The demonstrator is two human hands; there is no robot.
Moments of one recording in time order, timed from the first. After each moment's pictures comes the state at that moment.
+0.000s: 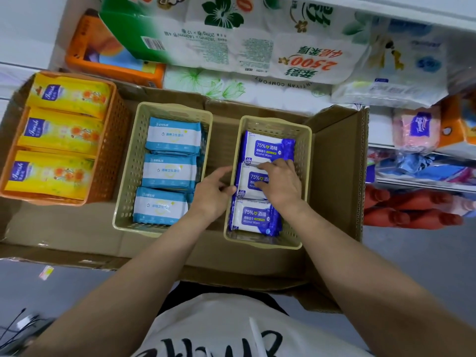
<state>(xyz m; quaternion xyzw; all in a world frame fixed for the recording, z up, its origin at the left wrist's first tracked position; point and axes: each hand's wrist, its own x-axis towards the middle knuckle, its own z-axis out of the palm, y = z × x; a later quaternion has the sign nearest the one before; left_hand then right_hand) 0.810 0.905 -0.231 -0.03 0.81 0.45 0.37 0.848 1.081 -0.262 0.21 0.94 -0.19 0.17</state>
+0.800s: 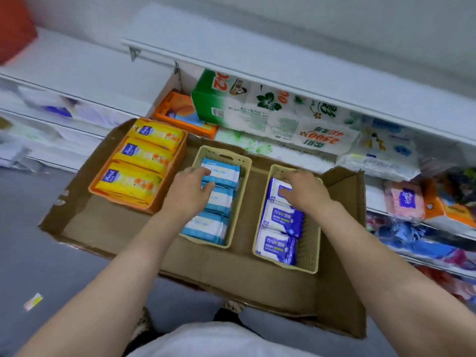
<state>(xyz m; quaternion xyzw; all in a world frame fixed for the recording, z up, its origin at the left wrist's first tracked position) 0.783 0.767 -0.119 0.10 0.94 0.29 0.12 0.821 1.037 -0.110 0.09 0.98 -0.07 0.17</state>
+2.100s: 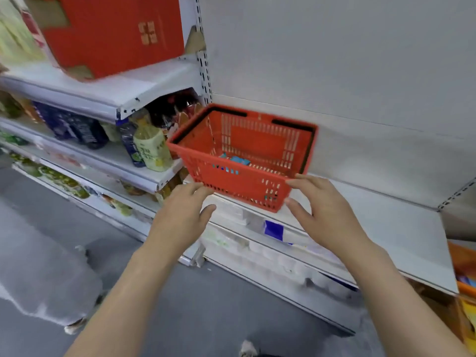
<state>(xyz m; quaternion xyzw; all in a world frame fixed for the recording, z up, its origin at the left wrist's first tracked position) 0.356 -0.002 -0.001 0.13 0.98 0.12 -0.11 0.371 0.287 0.006 -0.10 0.96 -0.25 -0.12</state>
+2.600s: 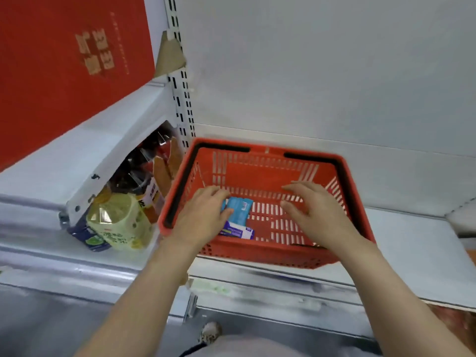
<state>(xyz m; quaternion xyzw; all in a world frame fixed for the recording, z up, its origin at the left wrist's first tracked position) 0.054 -0.047 -0.037 0.26 0.95 0.17 0.03 0.148 0.185 -0.005 0.05 0.97 -0.21 -0.06</state>
